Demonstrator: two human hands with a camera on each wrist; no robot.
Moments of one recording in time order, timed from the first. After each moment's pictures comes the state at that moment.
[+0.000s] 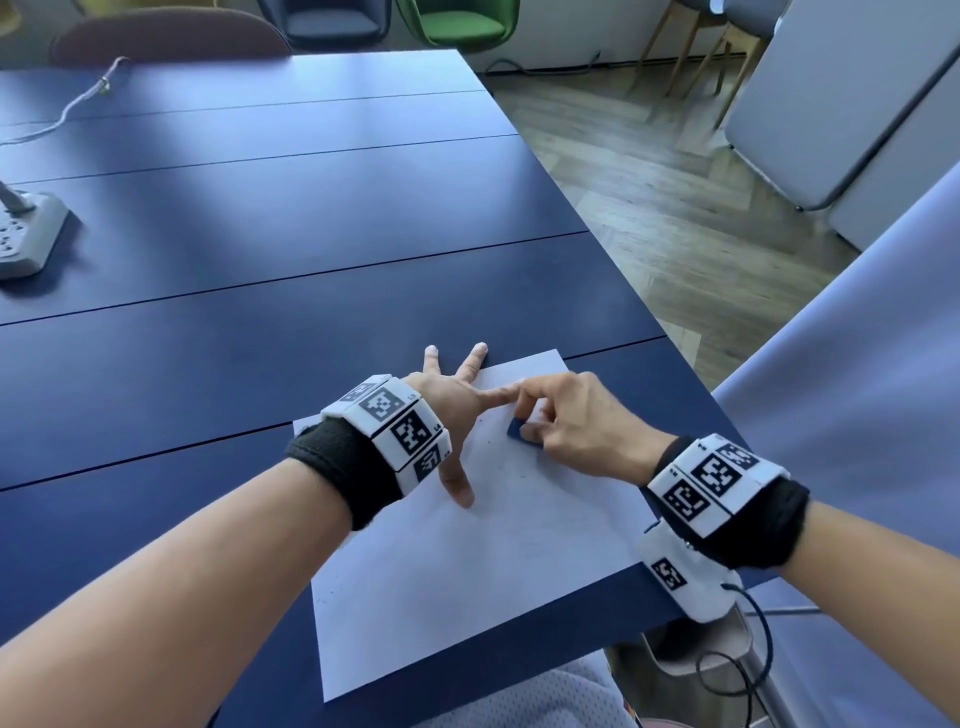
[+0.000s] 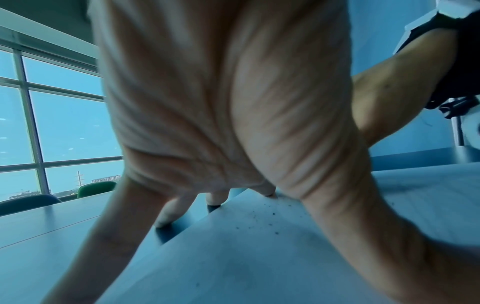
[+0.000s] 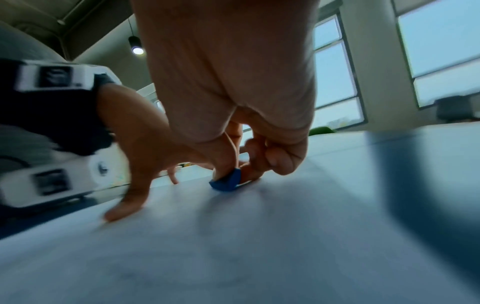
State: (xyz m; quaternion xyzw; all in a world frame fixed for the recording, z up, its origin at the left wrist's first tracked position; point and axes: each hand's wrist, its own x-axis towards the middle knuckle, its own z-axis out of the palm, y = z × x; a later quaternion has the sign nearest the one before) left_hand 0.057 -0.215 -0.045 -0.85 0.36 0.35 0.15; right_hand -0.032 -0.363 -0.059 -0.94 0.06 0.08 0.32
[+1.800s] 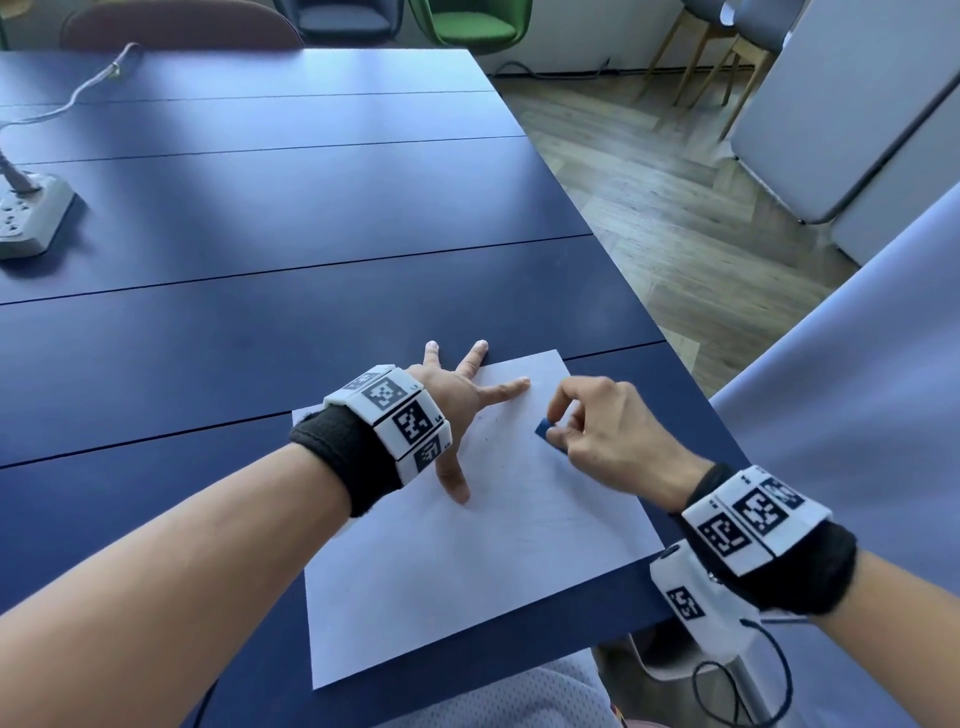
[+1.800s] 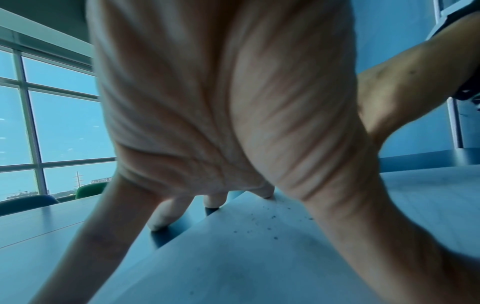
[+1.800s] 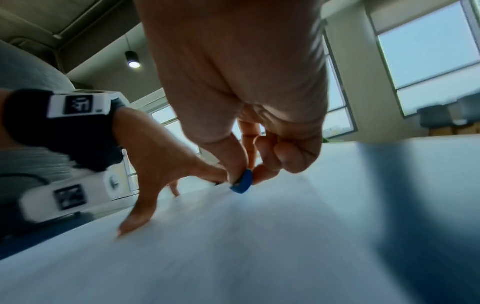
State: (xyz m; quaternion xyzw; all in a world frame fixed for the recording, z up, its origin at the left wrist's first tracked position) left_hand 0.053 -0.215 -0.041 -0.86 0.36 0.33 0.17; right_hand -0.054 -0.374 -0.055 -0.94 0.11 0.04 0.33
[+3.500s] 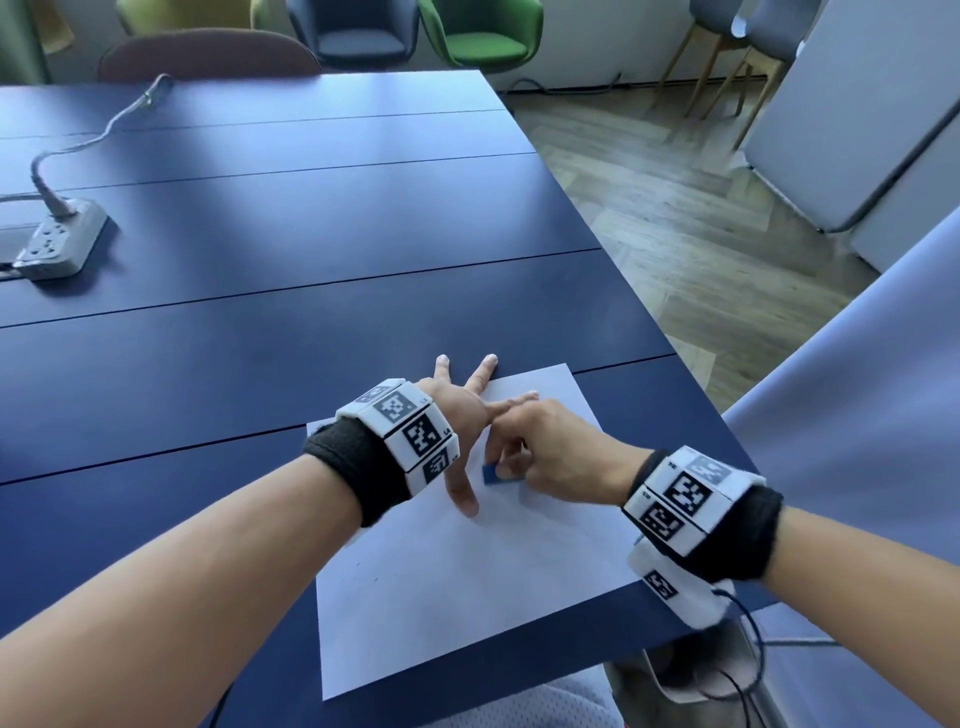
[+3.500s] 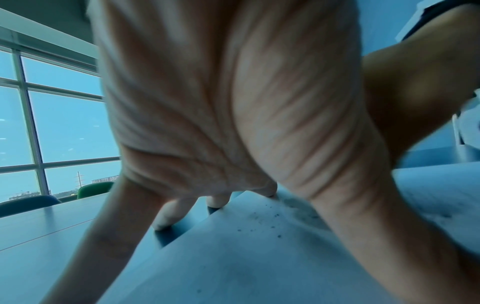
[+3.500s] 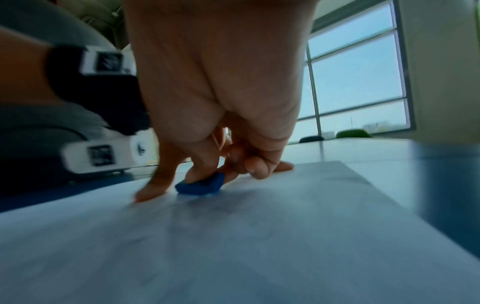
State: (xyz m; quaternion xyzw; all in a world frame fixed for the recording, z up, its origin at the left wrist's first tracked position) left_hand 0.056 -0.214 -0.044 -0.85 0.37 0.33 0.17; right_hand -0.029 -0.340 -0.054 -0.93 -0.08 0.16 0.32
